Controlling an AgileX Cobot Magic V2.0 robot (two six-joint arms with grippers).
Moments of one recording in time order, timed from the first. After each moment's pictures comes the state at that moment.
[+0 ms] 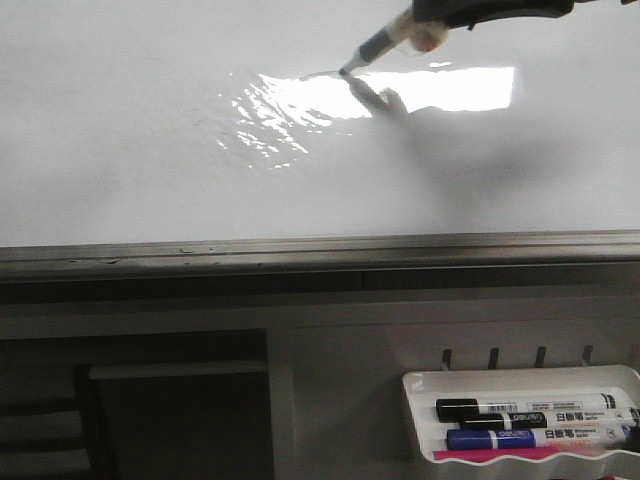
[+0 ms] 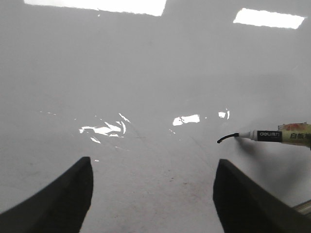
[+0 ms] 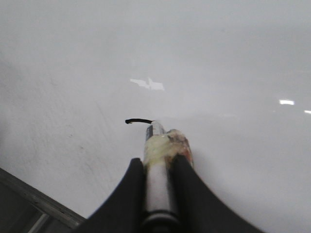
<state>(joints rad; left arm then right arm) -0.42 0.87 -0.67 -0.46 0.10 0.20 0.36 1.22 -0.78 1.69 0.15 -1.57</state>
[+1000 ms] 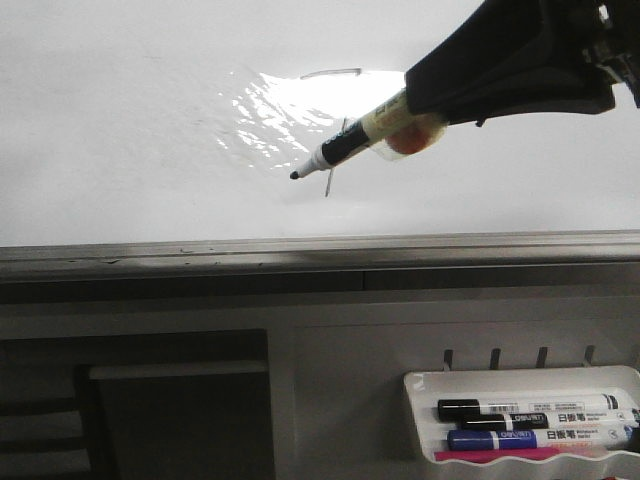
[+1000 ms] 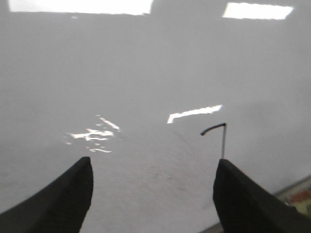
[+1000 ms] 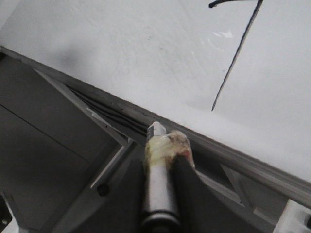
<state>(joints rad) -0.51 0.87 -0.67 -0.46 0.10 0.29 0.34 1.11 -0.63 1.41 0.50 -1.23</state>
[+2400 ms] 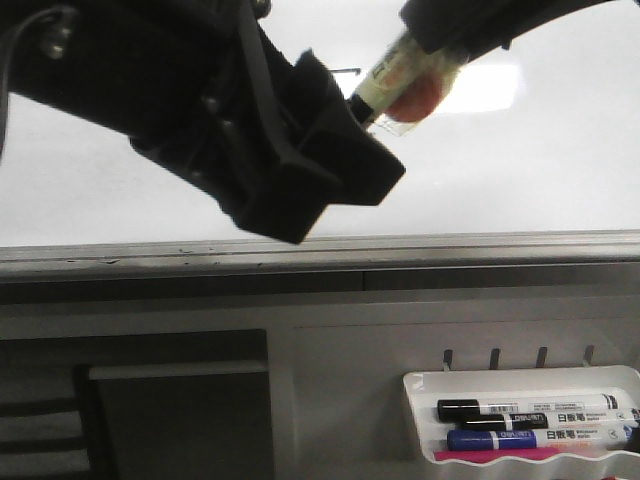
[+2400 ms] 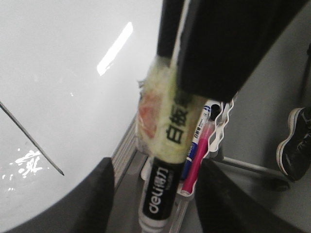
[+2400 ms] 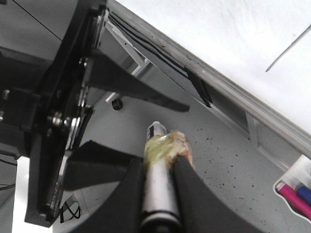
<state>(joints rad) -0.97 1.32 -0.73 -0.18 -0.04 0.44 0.34 1.17 -0.98 0.80 0.92 -0.71</state>
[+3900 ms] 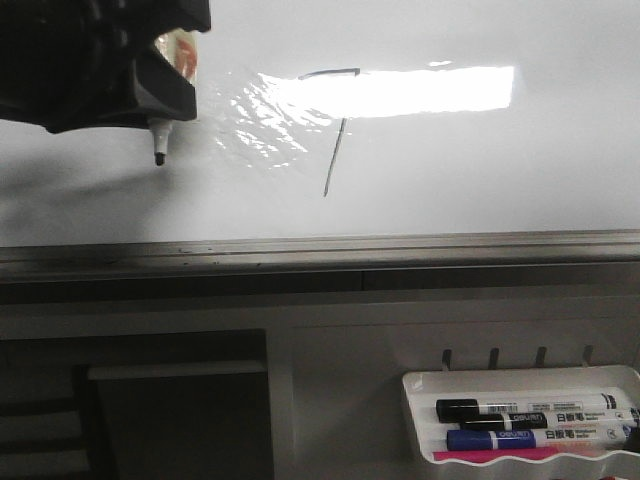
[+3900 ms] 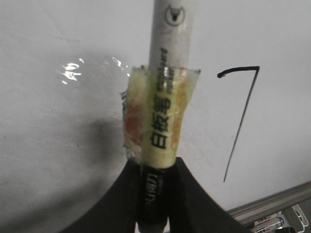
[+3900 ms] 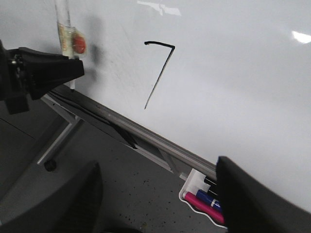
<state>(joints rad) -0.73 1.33 -0.69 -0.95 -0.24 0.45 -0.02 0.99 -1.05 0.74 1.02 -0.70</state>
